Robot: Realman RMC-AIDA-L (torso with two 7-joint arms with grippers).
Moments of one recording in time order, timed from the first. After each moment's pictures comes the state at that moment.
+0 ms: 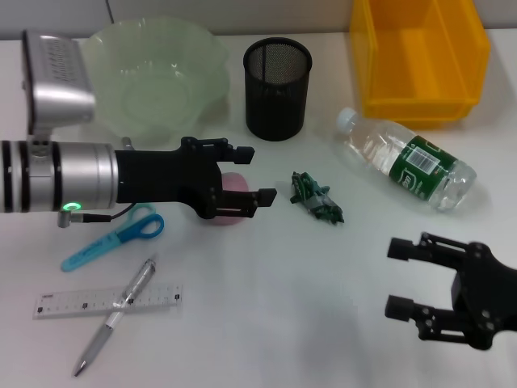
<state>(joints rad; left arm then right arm) -0.53 -2.07 1.16 0.71 1.77 1.34 -1.41 0.26 2.08 -0.68 -0.52 -1.90 -1.90 1.08</state>
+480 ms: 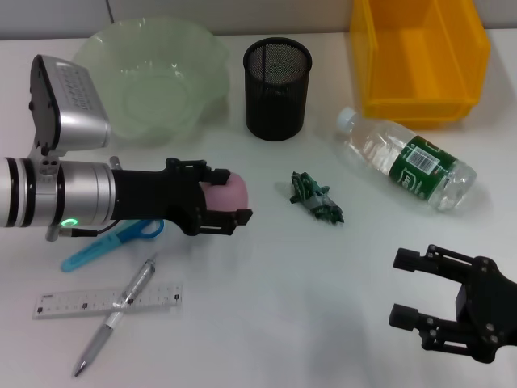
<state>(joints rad) -0.50 -2.07 1.22 0.72 1.85 1.22 -1.44 0.24 2.08 -0.66 -0.47 -1.90 -1.90 1.05</state>
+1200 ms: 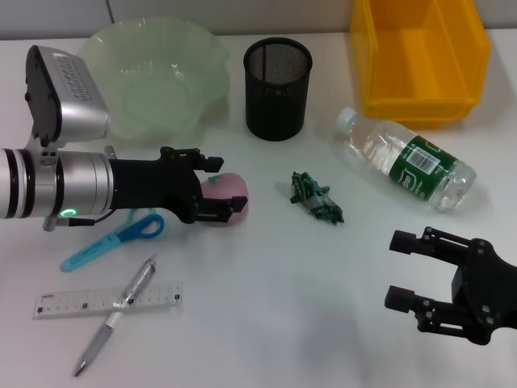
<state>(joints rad) -0.49 -2.07 1.22 0.76 1.86 1.18 -1.45 0.27 2.08 -0.64 -0.47 -1.90 -1.90 1.05</state>
